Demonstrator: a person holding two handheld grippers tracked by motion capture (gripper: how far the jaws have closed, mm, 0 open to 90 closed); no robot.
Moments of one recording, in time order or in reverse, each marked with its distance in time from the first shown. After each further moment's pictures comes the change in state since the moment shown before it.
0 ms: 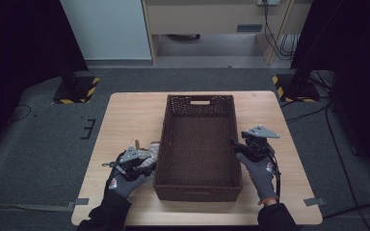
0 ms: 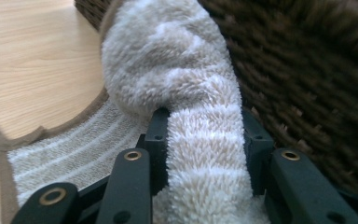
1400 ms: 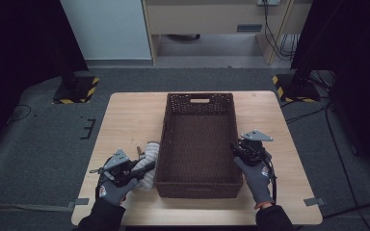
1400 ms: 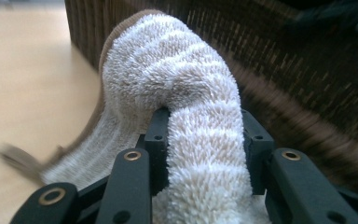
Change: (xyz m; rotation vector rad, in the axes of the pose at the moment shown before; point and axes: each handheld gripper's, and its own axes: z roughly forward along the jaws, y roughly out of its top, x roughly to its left) left arm -0.017 0.007 -0.042 -0.179 -0.070 -0.032; right arm 0.013 -0.012 0.006 0.097 -0.054 0.015
